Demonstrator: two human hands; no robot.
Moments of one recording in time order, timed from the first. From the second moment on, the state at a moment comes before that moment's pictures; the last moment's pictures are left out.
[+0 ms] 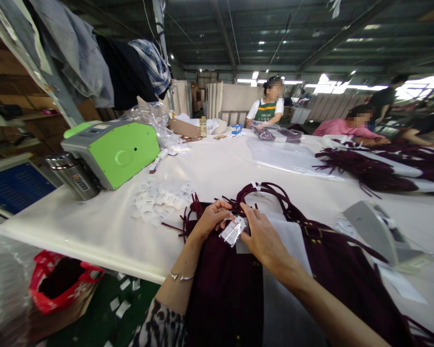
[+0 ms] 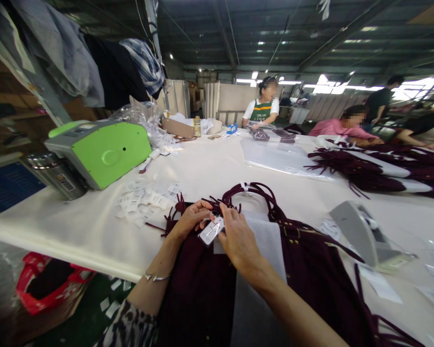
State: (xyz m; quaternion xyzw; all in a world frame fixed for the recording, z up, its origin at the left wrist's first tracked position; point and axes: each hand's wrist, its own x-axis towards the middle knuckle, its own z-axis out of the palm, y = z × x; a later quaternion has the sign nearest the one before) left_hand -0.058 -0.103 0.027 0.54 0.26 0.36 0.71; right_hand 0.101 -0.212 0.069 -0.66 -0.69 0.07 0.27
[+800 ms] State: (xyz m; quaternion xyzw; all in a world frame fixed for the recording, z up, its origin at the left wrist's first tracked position) left_hand -0.061 -0.105 0.031 0.55 0.24 0.31 0.74; right_hand 0.112 -0.246 0.080 -0.58 -0.68 0.31 0.31
